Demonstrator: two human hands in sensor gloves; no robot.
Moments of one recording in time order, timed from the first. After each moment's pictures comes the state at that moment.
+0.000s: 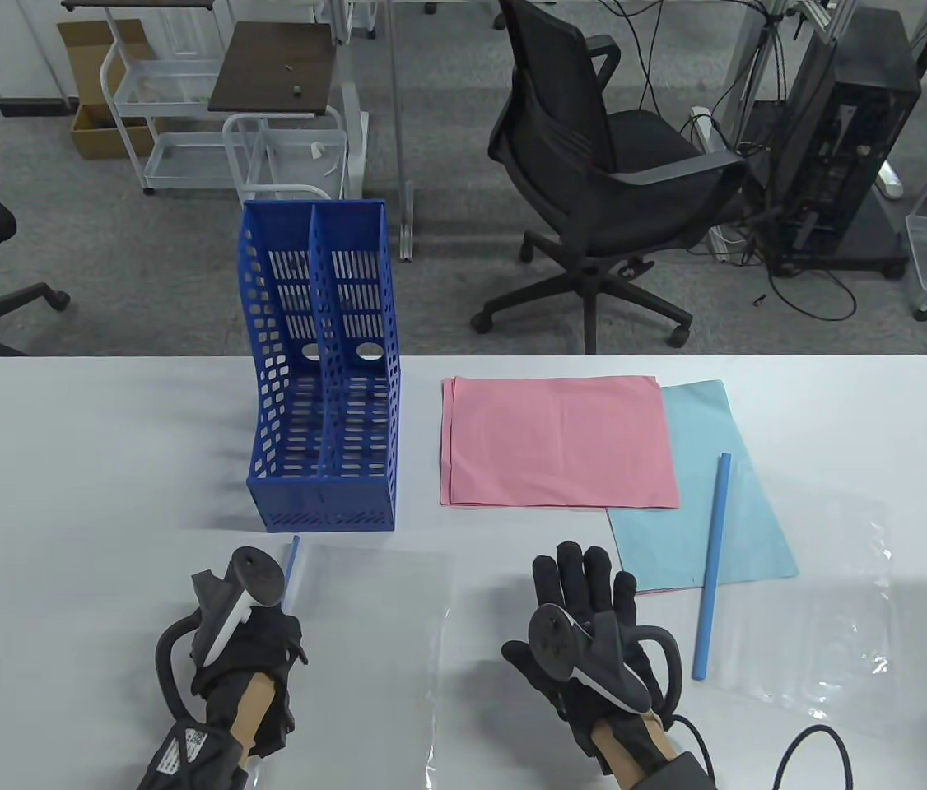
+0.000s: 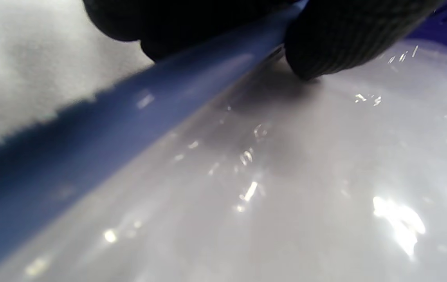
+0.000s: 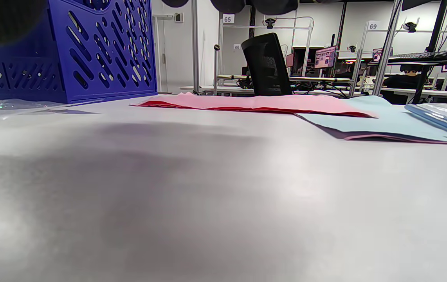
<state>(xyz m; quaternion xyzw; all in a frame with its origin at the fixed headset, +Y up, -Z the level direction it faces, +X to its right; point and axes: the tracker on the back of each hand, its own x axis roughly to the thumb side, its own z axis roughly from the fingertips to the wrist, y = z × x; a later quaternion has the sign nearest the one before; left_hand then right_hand) -0.253 -0.781 -0.300 -0.20 0.21 0.13 0.95 0.122 -0.749 -0.279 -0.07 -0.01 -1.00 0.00</state>
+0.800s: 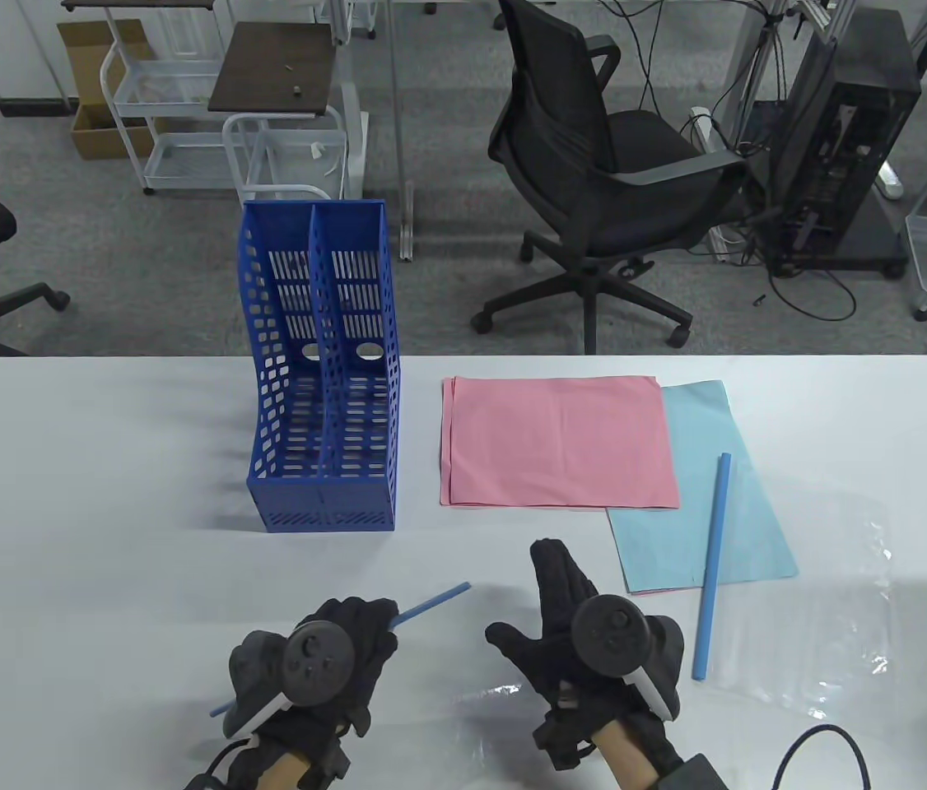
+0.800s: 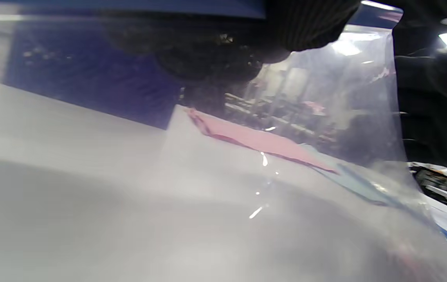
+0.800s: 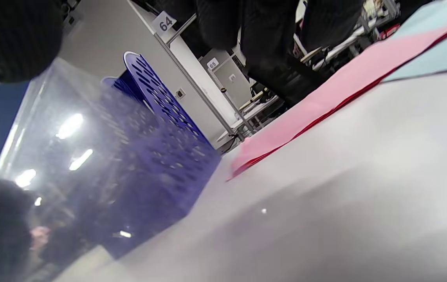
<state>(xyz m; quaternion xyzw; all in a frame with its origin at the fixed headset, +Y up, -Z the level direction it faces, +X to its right) -0.159 -0.729 -0.240 0.01 -0.16 0.20 0.97 0.132 -0.730 -0.275 -0.09 0.01 -0.93 -0.36</state>
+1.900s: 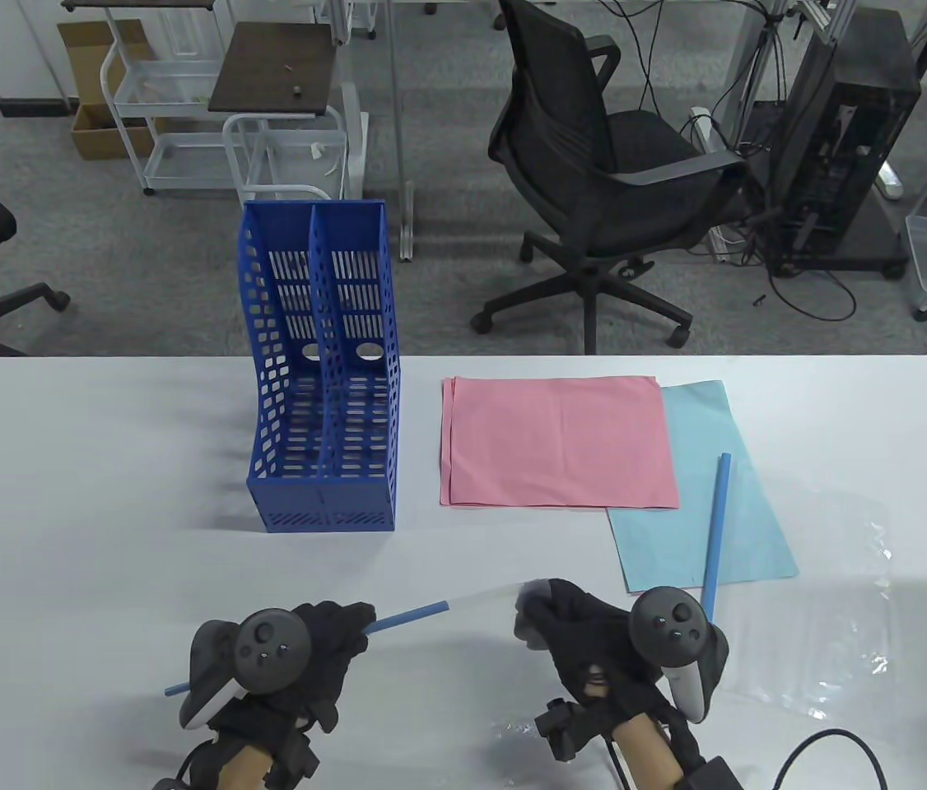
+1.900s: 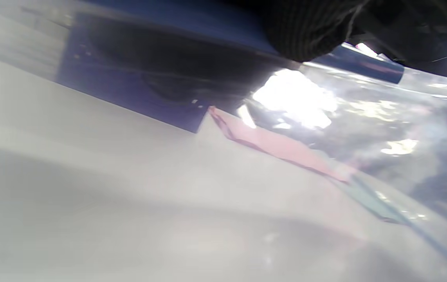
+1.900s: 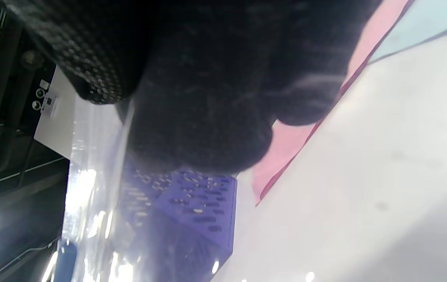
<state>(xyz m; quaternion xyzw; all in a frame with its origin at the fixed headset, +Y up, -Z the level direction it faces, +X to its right) -0.210 -0.721 -0.250 -0.04 -0.11 0.23 0.97 0.167 -0.728 -0.280 -0.03 0.02 -0.86 -0.50</state>
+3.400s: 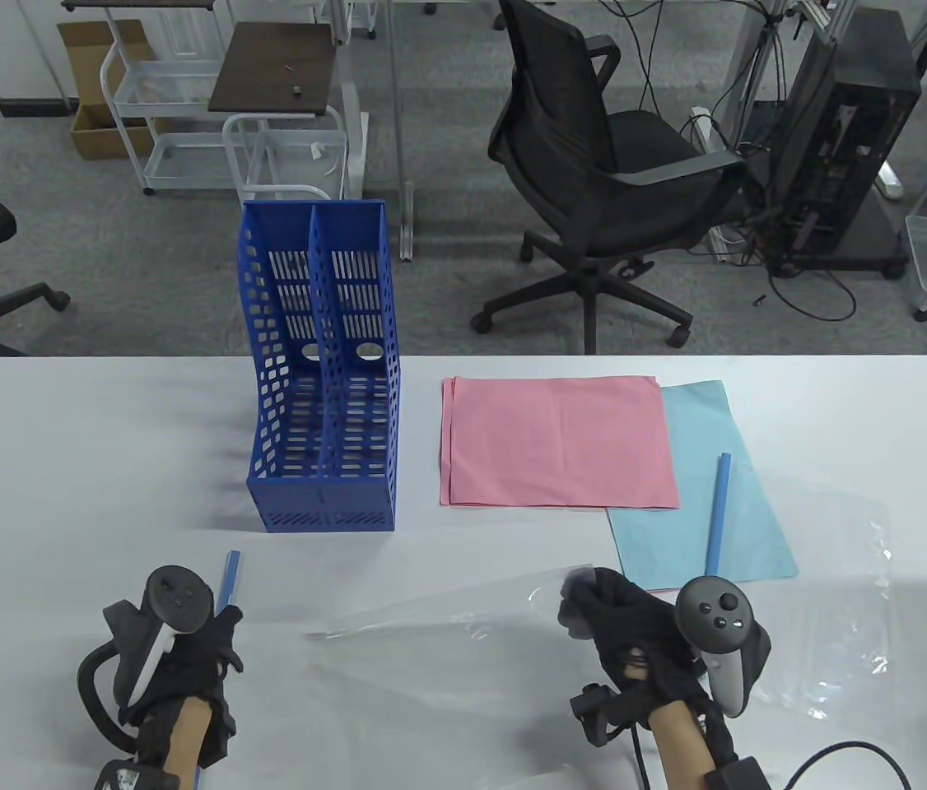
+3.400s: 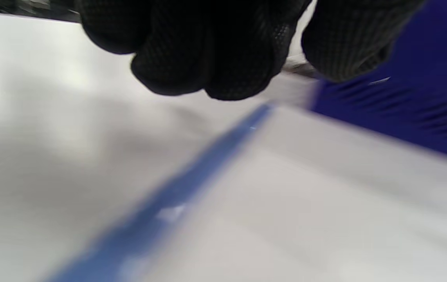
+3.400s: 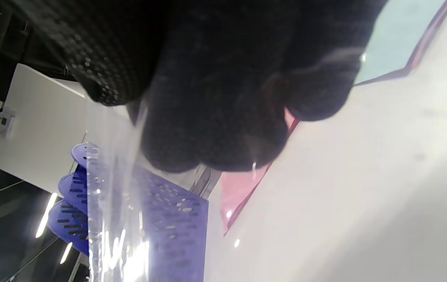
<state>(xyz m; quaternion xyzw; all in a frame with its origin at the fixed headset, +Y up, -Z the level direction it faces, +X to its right) -0.289 -0.735 -0.261 -0.06 0.14 0.19 0.97 0.199 -0.733 -0.289 0.02 0.00 -0.86 -0.52</state>
